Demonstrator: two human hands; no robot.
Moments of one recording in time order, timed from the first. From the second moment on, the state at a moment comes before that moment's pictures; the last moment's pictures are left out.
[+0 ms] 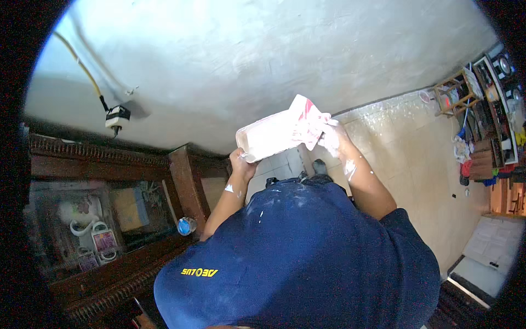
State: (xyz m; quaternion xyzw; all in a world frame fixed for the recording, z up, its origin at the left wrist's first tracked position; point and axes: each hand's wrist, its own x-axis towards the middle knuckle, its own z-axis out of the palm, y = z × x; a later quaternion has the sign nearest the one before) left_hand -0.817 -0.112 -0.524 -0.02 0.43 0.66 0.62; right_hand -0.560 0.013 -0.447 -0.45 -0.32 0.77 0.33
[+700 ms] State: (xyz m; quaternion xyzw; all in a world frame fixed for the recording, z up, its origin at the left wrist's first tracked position) left_hand -0.728 -0.065 -0.536 -0.06 0.45 0.76 0.45; right_hand -0.518 0.315 -0.561 -0.48 -0.15 0.76 0.41
